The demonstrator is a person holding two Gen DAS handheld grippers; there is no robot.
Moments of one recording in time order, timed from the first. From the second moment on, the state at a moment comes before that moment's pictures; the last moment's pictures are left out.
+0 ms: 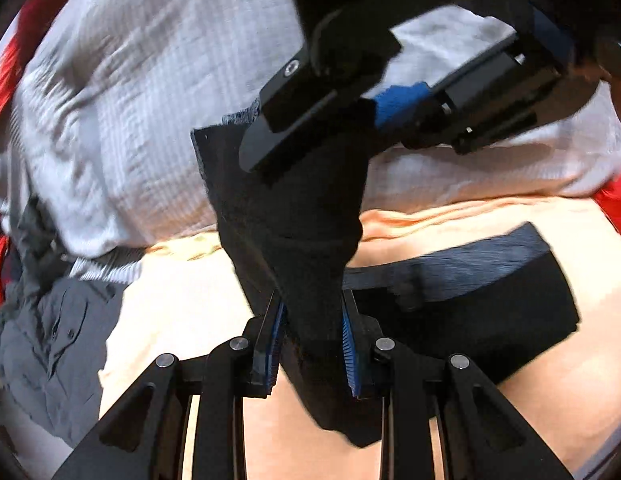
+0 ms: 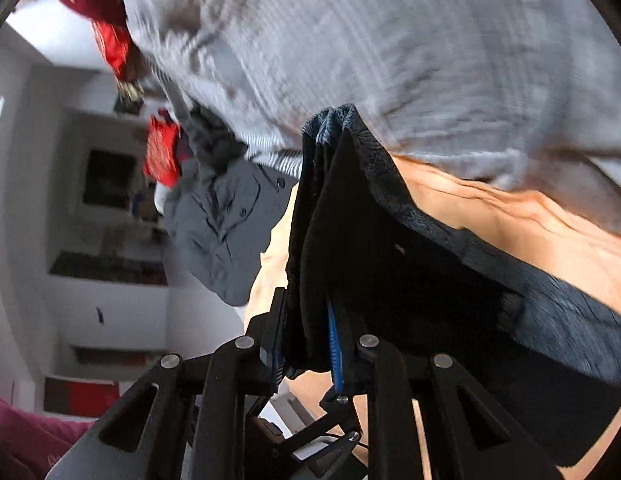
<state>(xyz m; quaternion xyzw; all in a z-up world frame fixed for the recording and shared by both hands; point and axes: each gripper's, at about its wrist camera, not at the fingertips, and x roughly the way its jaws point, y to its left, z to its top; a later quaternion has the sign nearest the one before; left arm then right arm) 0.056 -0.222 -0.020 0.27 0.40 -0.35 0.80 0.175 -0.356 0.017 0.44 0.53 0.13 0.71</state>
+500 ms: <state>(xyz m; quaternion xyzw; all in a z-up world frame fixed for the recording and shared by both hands) -0.082 -0.331 -0.046 0.36 0.39 -0.45 0.72 -0.022 -0.467 -0.026 0.57 0.44 0.04 0.69</state>
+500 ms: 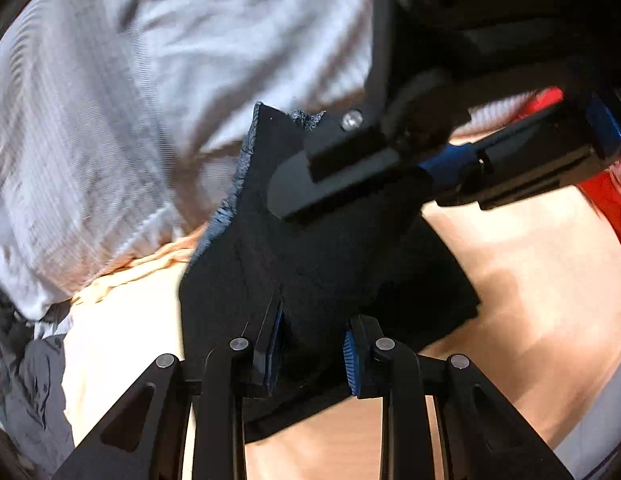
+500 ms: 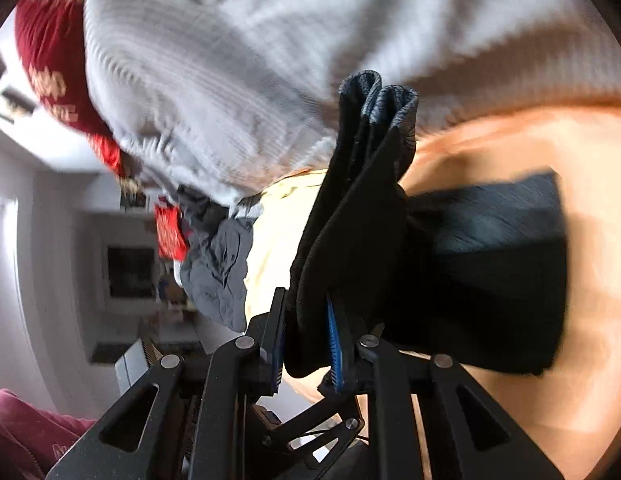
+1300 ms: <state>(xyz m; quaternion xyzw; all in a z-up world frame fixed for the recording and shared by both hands) -0.086 -0.300 -0.053 0.38 0.40 -0.45 0.70 -0.122 -0.504 -0.087 0.59 0.43 -0.12 0.67</state>
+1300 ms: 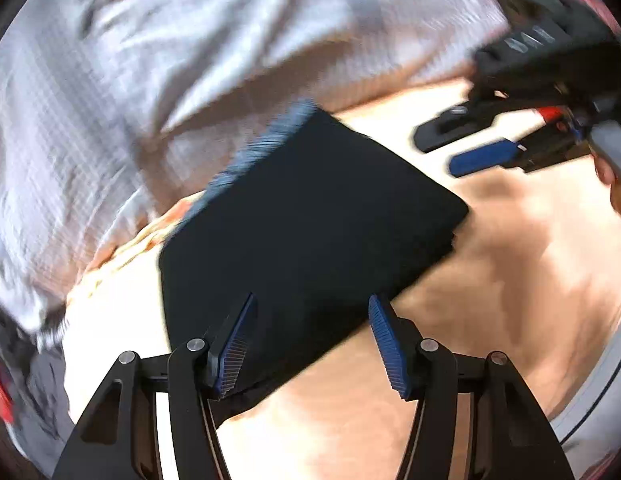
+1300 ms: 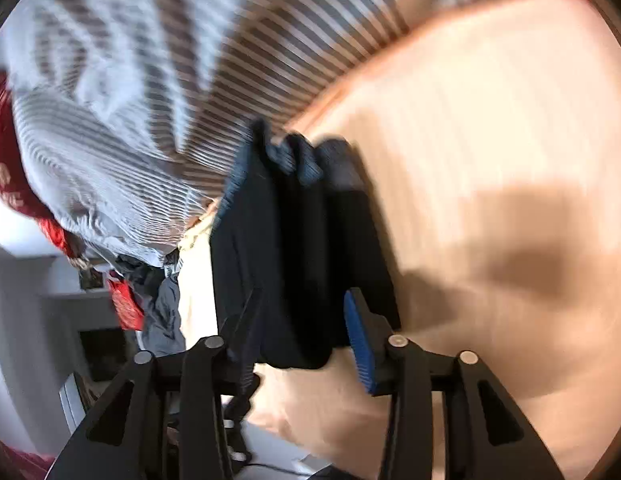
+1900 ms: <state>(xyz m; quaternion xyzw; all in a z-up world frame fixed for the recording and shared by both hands) 0.020 -0.292 -0.123 0.27 0.56 -0.34 0.70 -0.054 -0.477 -0.085 0.44 0.55 -0.09 0.70</state>
